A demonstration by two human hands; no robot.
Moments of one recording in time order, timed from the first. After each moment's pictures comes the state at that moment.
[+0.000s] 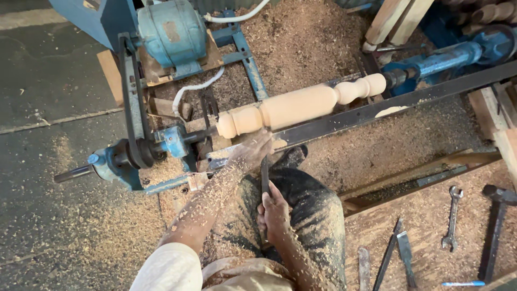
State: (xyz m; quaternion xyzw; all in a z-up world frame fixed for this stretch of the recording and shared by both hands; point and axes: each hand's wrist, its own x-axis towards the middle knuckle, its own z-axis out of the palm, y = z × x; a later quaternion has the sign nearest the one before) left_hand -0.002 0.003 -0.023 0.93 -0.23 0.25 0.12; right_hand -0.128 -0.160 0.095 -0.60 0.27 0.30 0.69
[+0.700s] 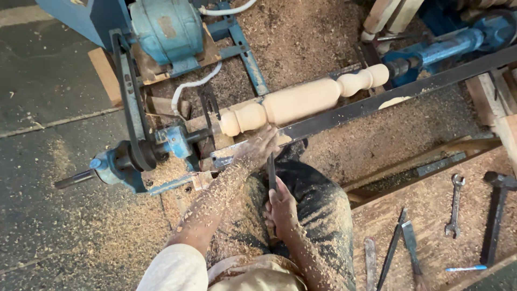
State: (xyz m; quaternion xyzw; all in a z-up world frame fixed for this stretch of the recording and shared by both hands) left_hand 0.003 -0.003 -0.026 0.93 -0.24 0.22 0.19; right_hand -0.124 -0.150 0.119 -0.62 0.29 0.31 0.66
